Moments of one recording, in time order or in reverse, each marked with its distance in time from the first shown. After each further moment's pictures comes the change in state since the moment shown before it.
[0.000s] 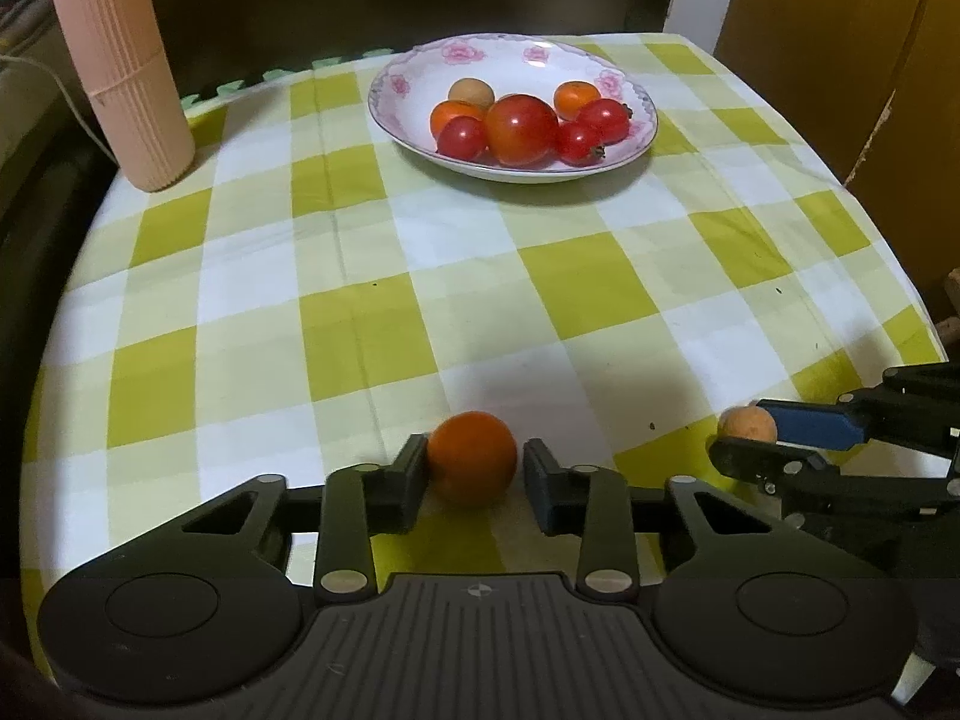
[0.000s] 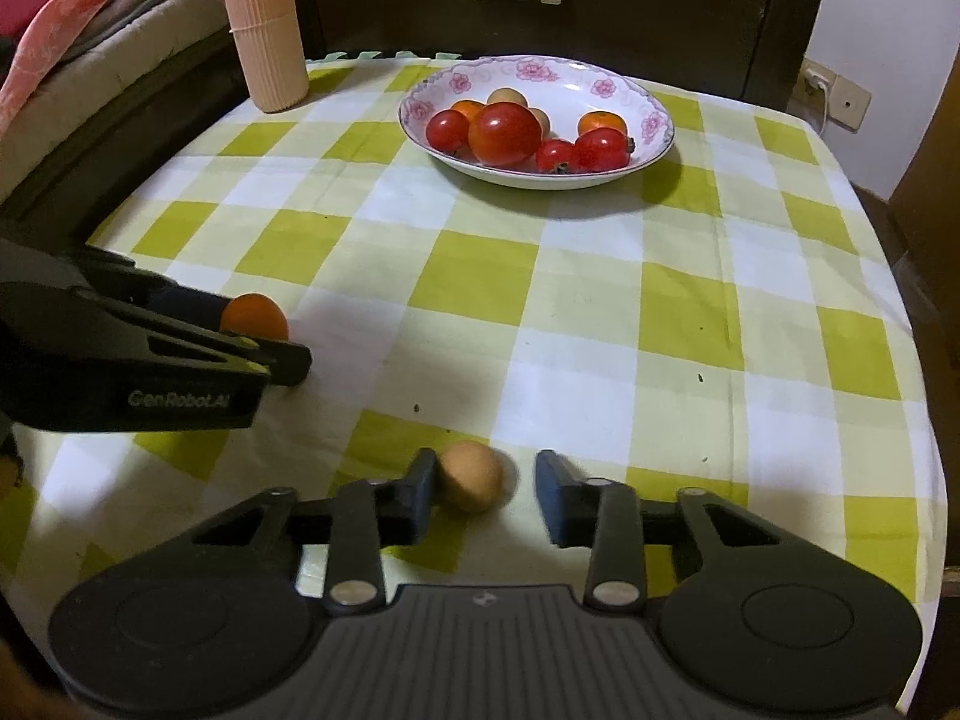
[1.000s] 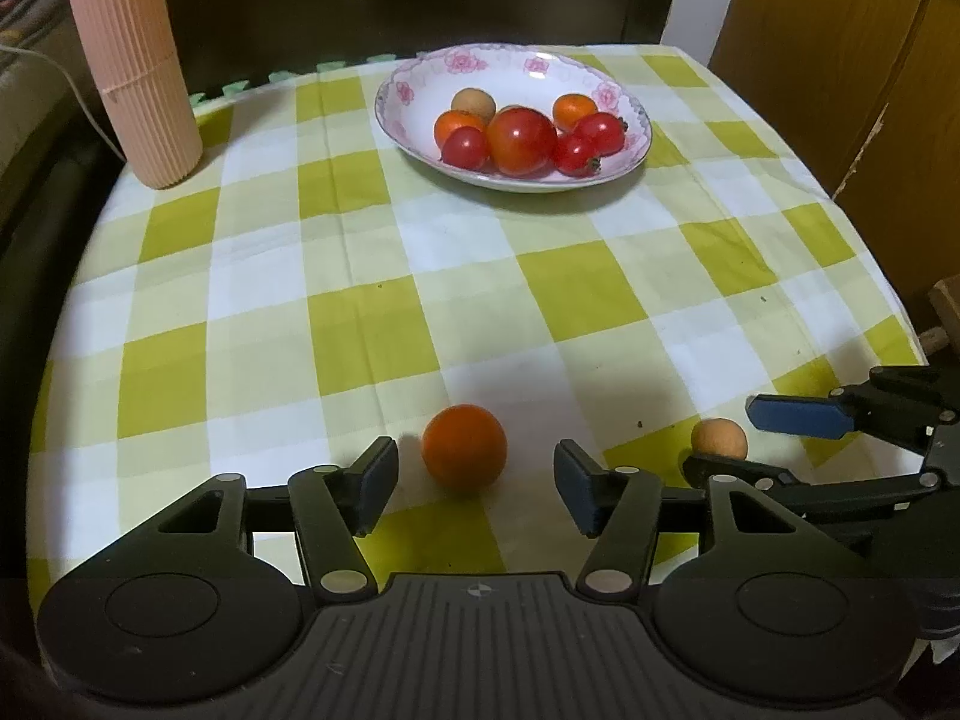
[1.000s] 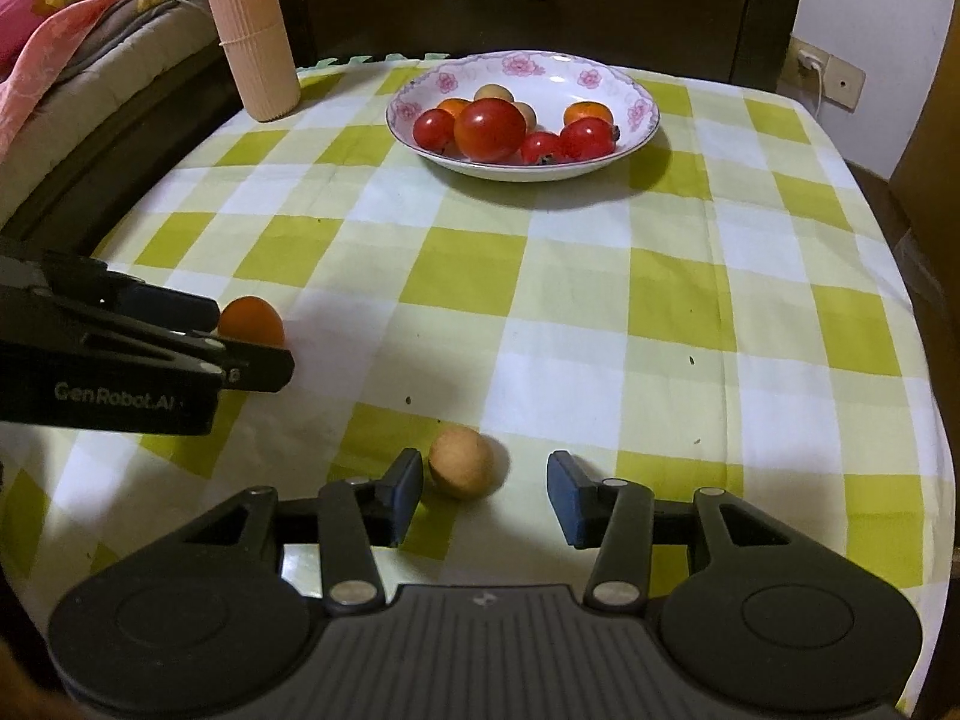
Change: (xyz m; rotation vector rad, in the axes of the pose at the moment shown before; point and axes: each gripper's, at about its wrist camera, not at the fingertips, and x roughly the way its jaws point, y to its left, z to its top) left arm -0.008 0.003 -0.001 -0.025 0.002 -0.022; right arm -0.003 -0.010 -0.003 0.032 0.002 0.028
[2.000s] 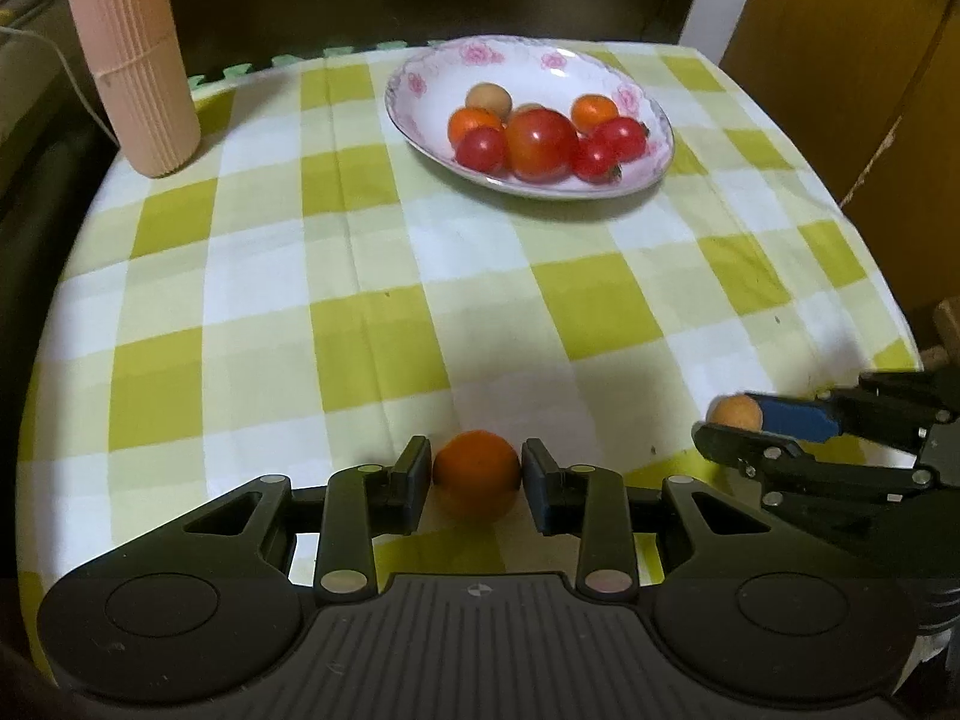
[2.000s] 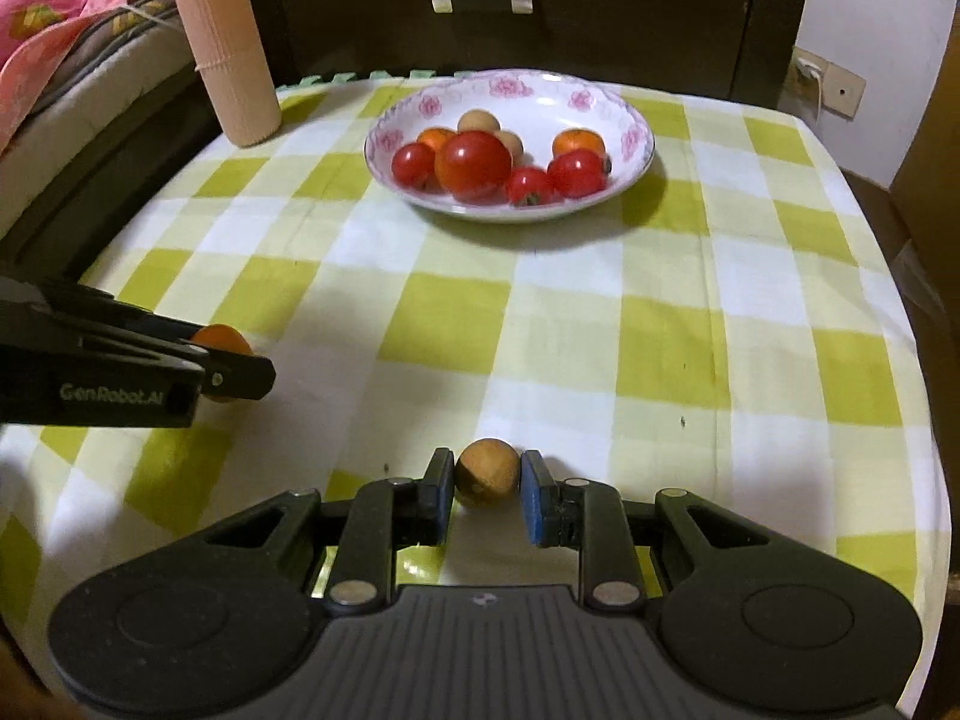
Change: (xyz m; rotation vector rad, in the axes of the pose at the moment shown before) left arm 0.010 0.008 0.012 -0.027 0.033 -0.018; right arm 0.011 -0.008 0.022 0.006 -0.001 -0.009
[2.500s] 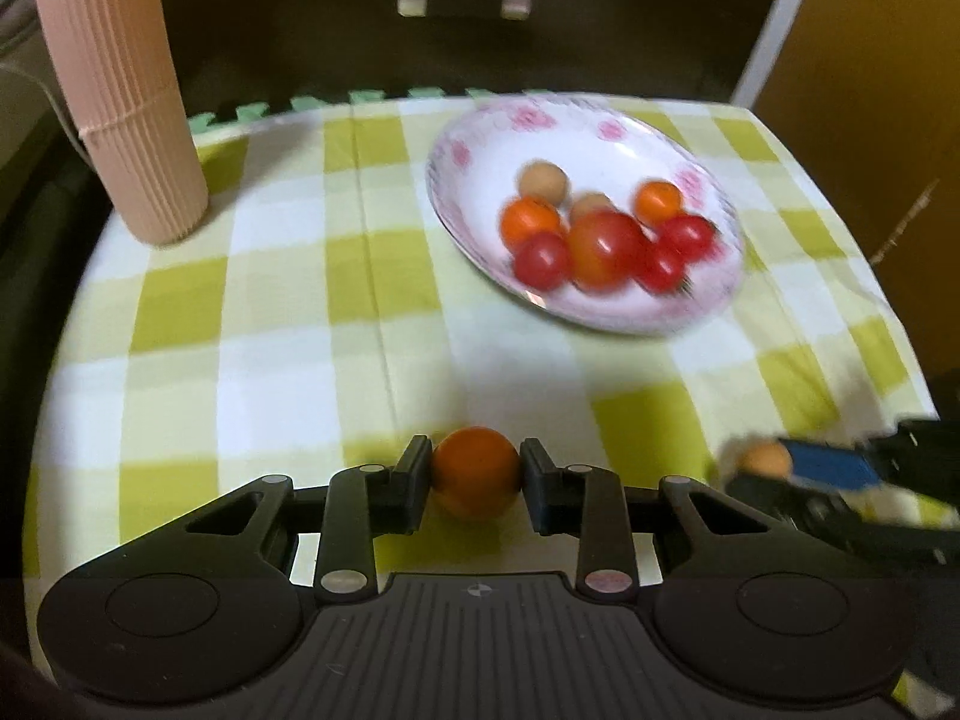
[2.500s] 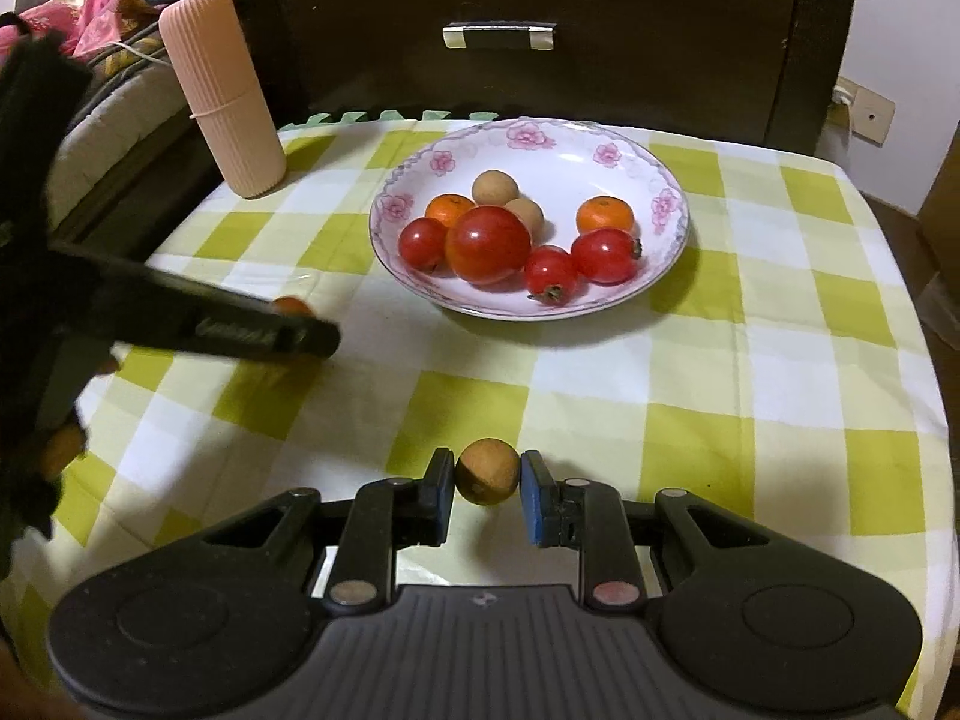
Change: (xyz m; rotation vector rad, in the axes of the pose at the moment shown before) left arm 0.017 0.020 0.046 -0.049 -0.033 0.003; right arm 0.013 -0.005 0.048 -0.004 -0.032 0.050
